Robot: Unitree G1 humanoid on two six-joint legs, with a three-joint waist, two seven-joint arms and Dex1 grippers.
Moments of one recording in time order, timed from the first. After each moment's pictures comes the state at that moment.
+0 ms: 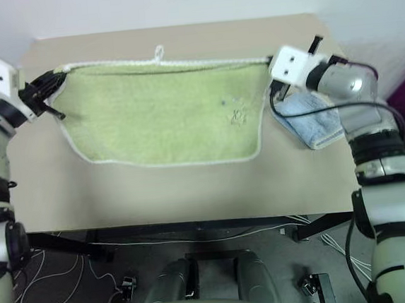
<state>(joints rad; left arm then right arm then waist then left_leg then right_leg) -0.91 0.75 0.18 0.78 -0.25 -0.09 -0.82 -0.98 -0.76 0.12 0.67 -0.21 -0.28 0.64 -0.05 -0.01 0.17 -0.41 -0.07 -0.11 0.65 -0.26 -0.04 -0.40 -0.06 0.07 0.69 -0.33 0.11</state>
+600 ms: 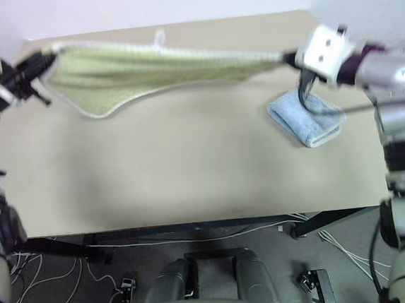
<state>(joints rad) -0.85 0.83 0.23 0.78 -0.32 -0.10 -1.11 -0.66 -0.91 -0.01 0.23 0.09 -0.05 0.97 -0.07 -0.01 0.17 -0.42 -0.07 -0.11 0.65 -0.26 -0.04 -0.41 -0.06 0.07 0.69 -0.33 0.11</state>
